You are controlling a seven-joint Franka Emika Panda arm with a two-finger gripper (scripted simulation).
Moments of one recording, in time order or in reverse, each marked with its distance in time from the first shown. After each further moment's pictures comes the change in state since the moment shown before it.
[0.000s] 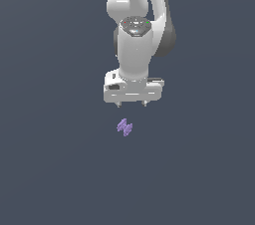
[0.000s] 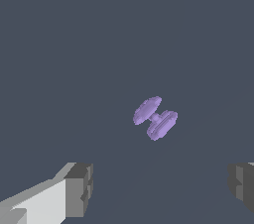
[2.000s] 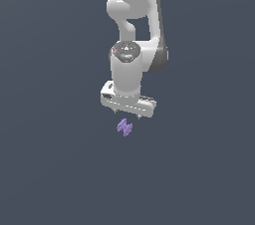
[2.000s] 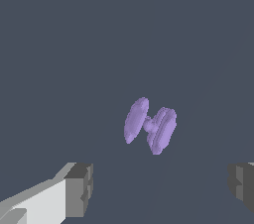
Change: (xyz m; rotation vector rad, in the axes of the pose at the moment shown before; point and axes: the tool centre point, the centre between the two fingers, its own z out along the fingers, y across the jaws) arm 0.007 0.018 0.051 0.009 -0.022 0.359
